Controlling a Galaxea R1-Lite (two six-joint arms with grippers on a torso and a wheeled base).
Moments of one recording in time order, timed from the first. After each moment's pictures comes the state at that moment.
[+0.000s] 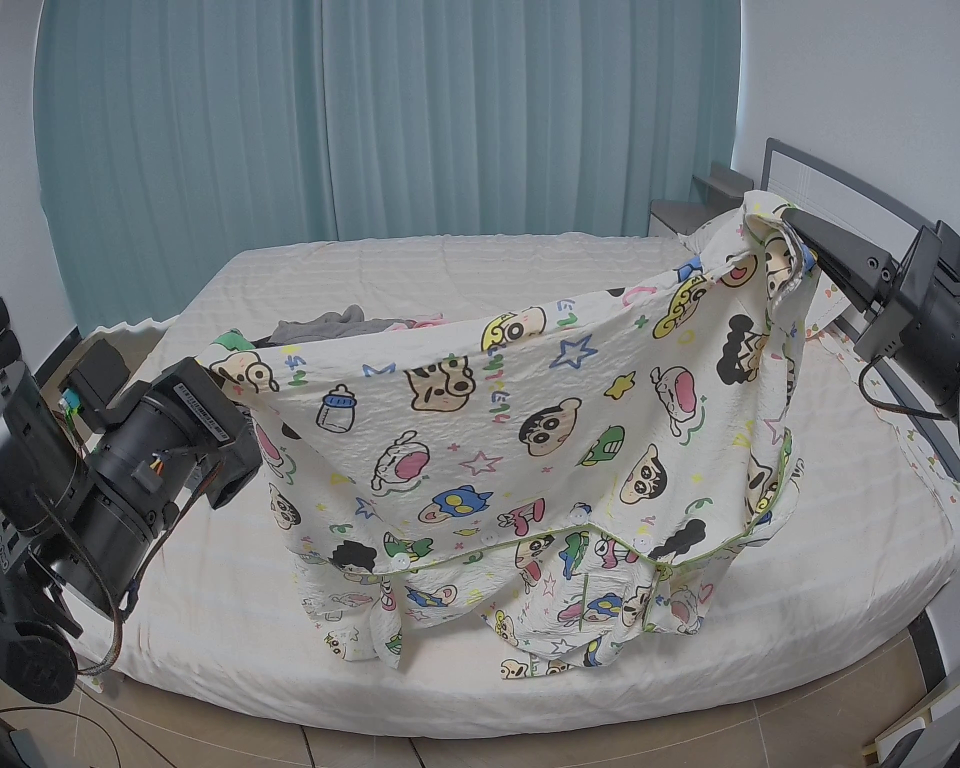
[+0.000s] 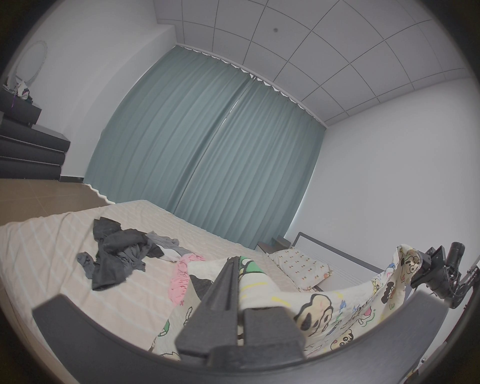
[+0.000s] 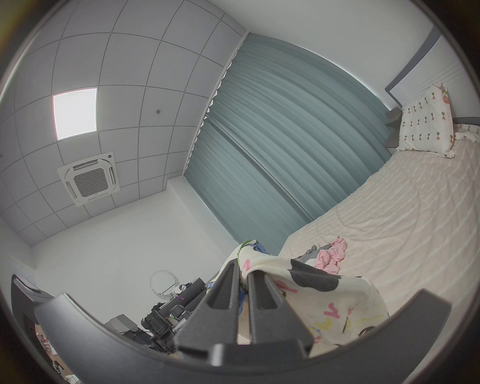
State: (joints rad) left arm -0.54 1.43 -0.43 -1.17 0.38 -0.39; right arm 0.43 1.32 -0.72 -0.91 0.27 0.75
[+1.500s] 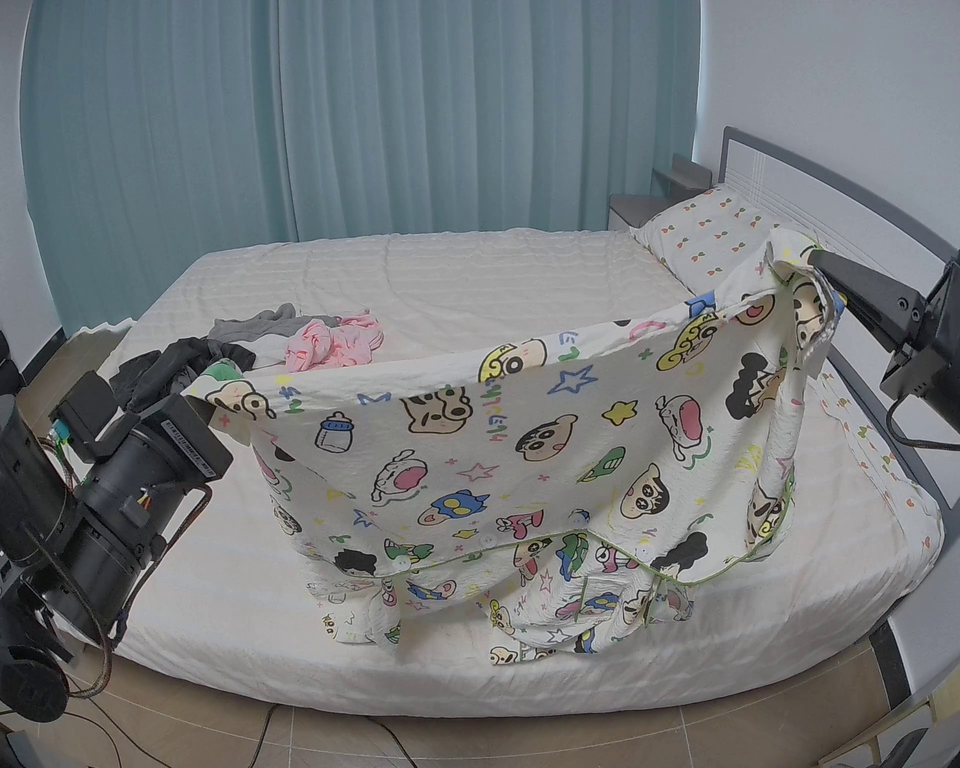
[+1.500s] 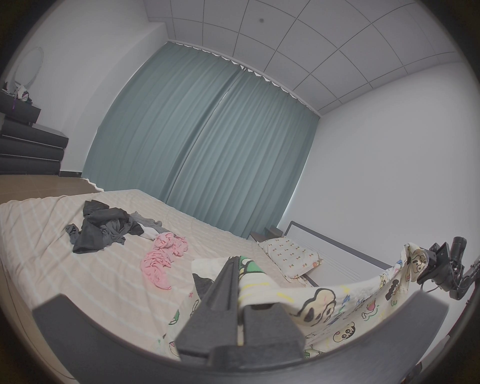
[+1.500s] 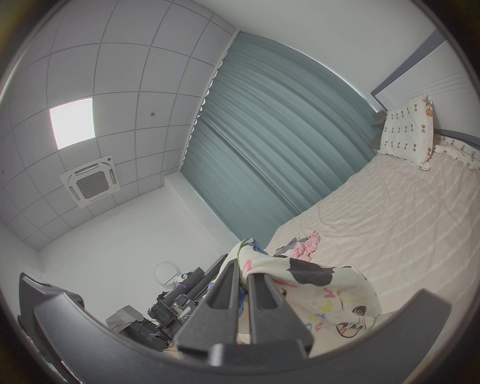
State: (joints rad) left arm -0.54 1.37 -0.34 -1.17 0.38 -0.38; right arm 0.42 1.20 -0.66 -0.78 0.33 0.75
